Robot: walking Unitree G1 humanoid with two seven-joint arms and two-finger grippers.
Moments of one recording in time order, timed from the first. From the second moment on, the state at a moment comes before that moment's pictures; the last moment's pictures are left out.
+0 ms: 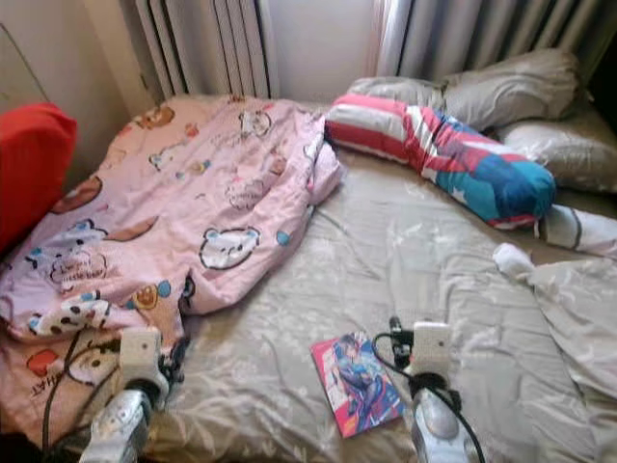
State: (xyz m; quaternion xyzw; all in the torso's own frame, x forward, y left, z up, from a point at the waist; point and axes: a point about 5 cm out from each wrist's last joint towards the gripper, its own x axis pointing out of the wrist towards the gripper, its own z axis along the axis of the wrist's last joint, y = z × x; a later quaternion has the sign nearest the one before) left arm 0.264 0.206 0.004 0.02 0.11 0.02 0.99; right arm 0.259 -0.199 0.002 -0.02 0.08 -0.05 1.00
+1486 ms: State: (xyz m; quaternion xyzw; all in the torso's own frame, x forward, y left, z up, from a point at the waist) left arm 0.252 0.202 0.001 0.01 0.11 0.01 0.99; right arm 0.242 -0.192 -0.016 -0.02 0.13 -0.04 0.99
